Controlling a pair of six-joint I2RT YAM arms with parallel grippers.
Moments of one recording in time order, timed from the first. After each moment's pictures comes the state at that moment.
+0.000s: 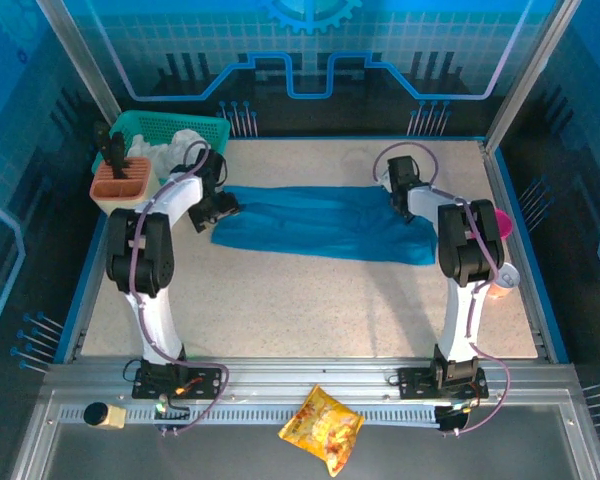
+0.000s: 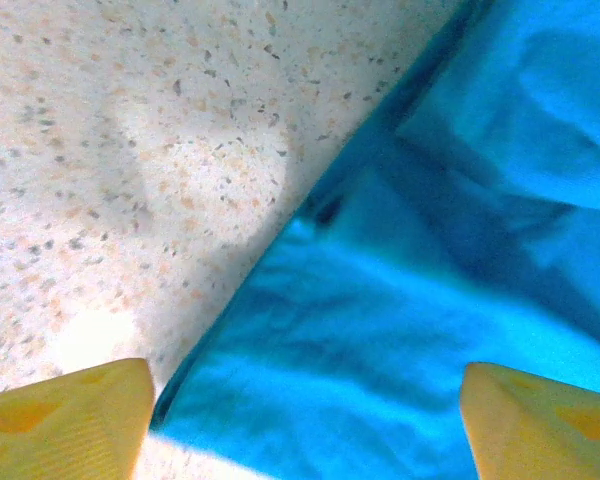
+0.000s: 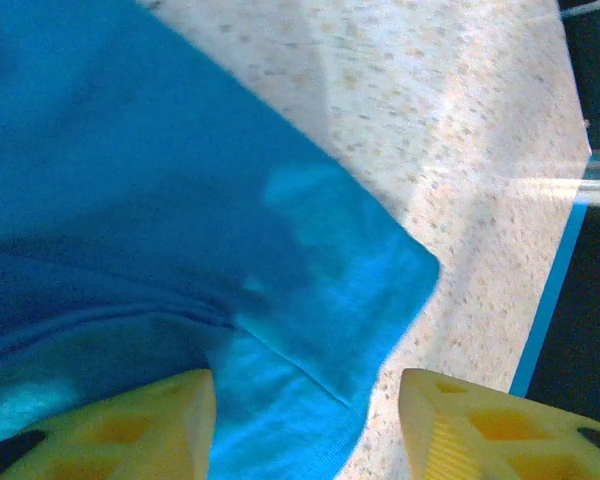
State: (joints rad) left arm -0.07 1.96 1.50 -0.85 -0.02 -0.65; right arm 0.14 2.07 1.38 -0.26 0.52 -0.66
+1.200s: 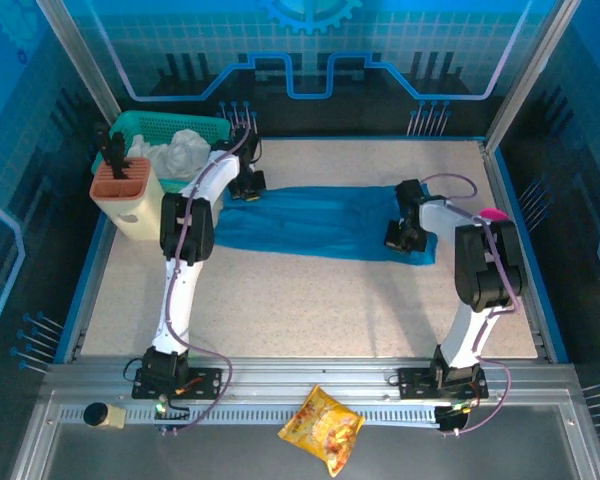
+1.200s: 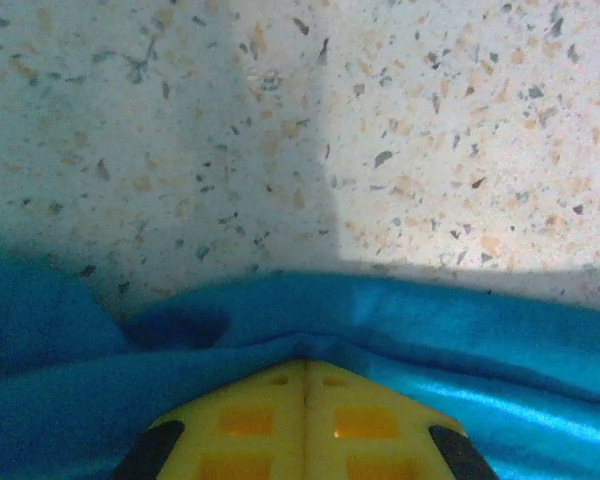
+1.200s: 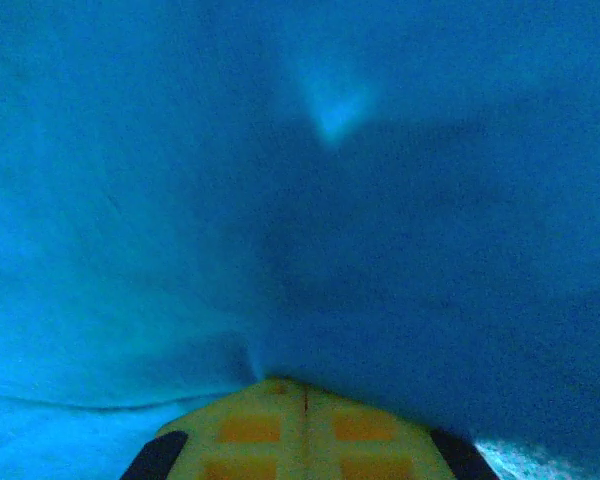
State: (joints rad) left arm -0.17 2.51 2.24 -1.04 0.04 -0.46; right arm 0.14 1.85 1.17 -0.69 0.00 0.46
